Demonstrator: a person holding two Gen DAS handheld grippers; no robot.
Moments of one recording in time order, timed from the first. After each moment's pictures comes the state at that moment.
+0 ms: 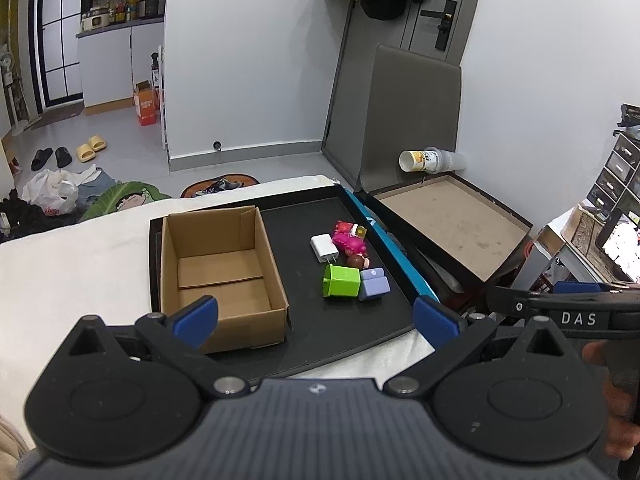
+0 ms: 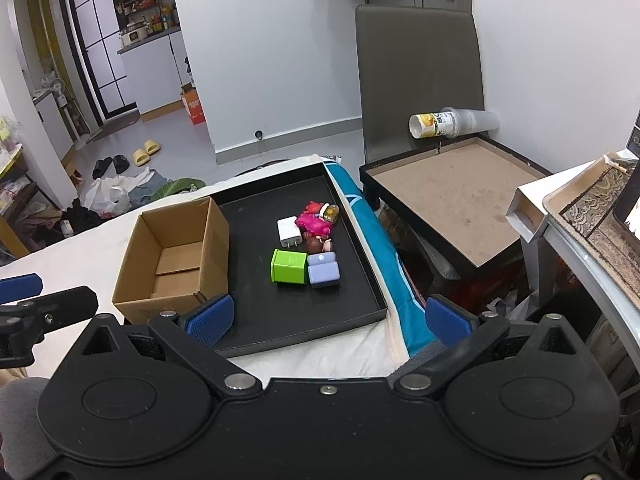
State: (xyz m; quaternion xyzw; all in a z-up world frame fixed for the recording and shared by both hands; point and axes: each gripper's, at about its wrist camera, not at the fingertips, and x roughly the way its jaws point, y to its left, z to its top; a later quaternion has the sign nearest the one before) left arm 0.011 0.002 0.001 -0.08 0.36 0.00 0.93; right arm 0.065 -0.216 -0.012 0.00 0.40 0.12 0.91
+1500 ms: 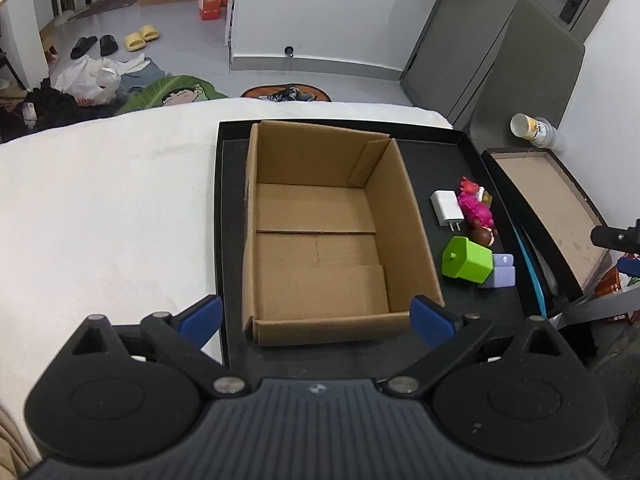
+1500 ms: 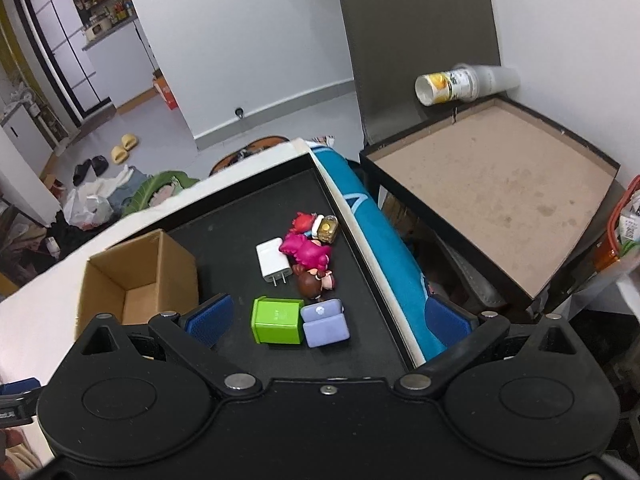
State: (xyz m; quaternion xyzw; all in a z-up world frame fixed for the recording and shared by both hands) left arm 0.100 0.130 -0.099 -0.16 0.48 0.08 0.86; right arm 0.211 -0.194 -0.073 0.04 0.46 0.10 0.88
